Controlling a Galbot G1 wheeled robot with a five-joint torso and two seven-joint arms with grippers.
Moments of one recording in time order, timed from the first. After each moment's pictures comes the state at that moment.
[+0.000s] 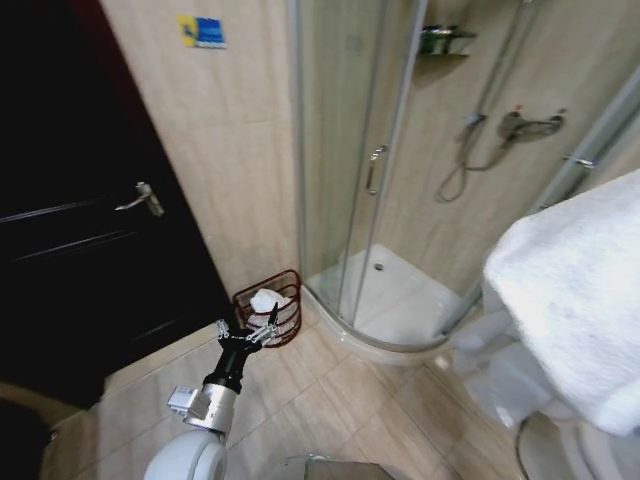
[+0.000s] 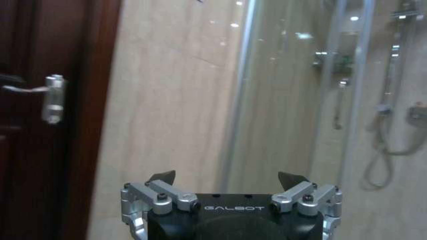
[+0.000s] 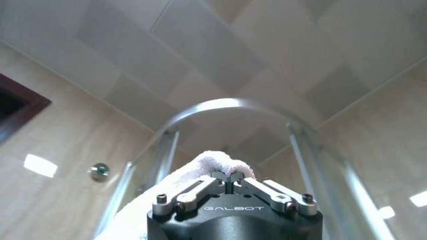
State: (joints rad) left arm 1.84 -1.61 -0.54 -2.43 -0.15 0.03 0.18; right arm -1.51 1.19 1.45 2.50 0.87 0.27 -0.07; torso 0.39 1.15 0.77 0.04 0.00
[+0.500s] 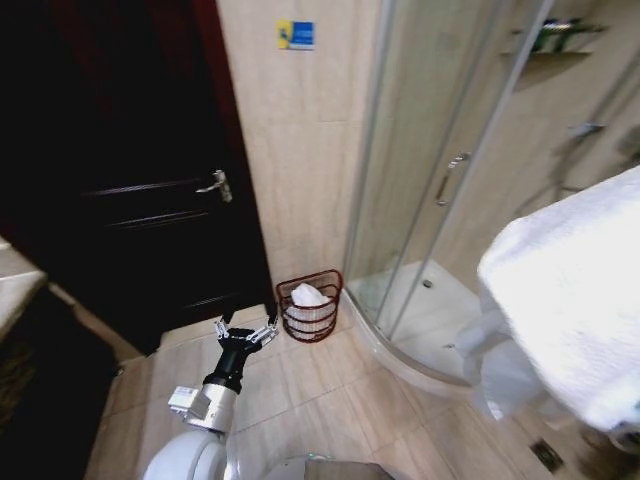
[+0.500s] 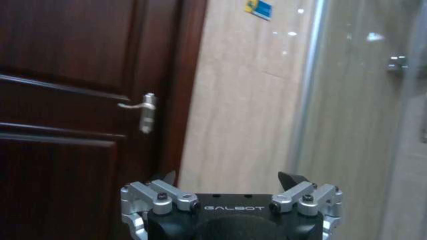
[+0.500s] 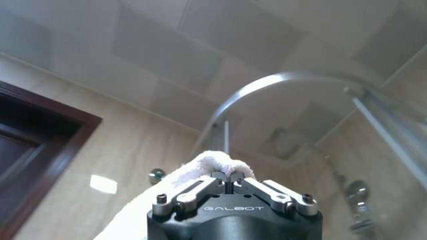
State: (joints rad) left arm 1.84 -1.61 -0.54 -2.43 -0.15 0.03 0.18; right arm -1.50 1.19 1.44 2.50 0.85 0.27 -0.08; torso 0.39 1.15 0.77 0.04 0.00
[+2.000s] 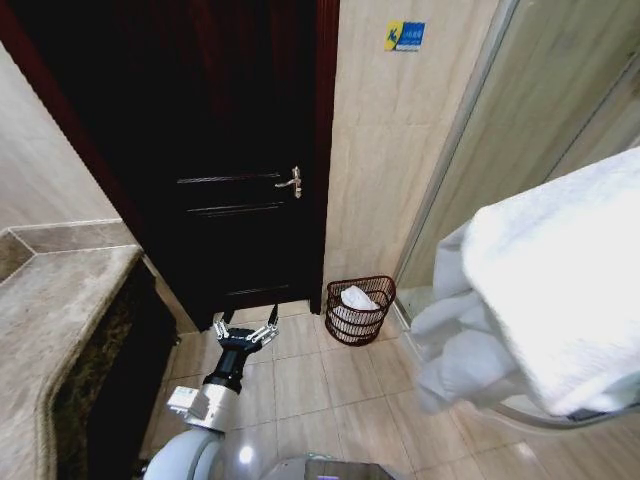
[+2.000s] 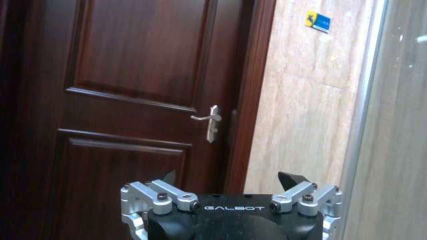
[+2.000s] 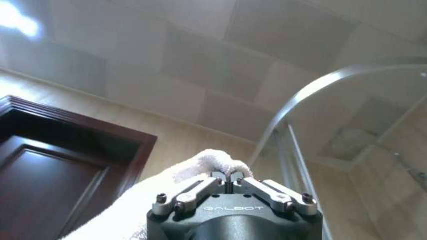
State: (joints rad) left arm 1.84 -1.61 -0.54 -2.43 -0.15 0.03 0.18; right arm -1.48 1.18 1.39 2.50 0.83 0.32 -0.11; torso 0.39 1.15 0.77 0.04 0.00
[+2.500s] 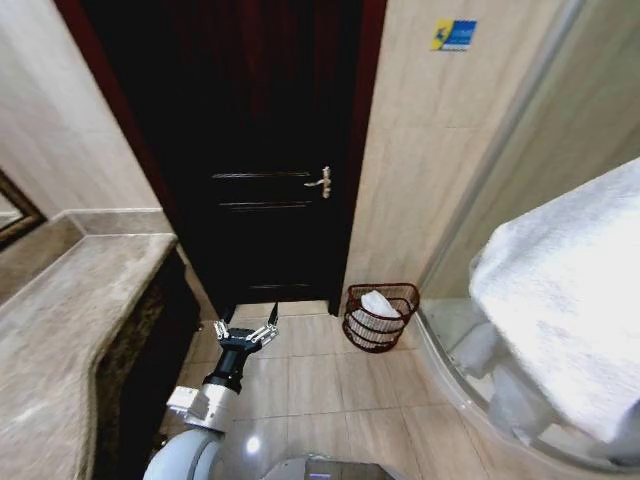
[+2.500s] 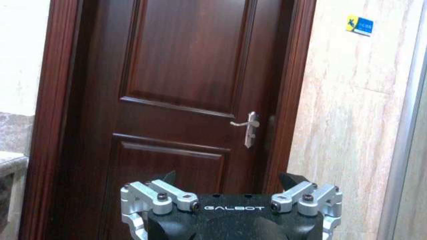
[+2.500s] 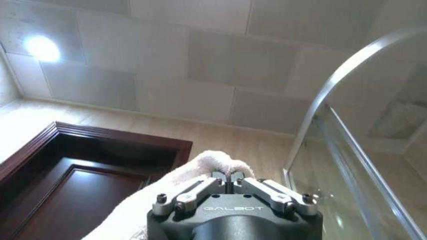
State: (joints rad) left arm 1.84 -1.61 -0.54 -2.43 -0.15 0.03 0.18; right arm -1.48 1.18 1.39 2.50 0.88 0.32 -0.16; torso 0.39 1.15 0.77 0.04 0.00
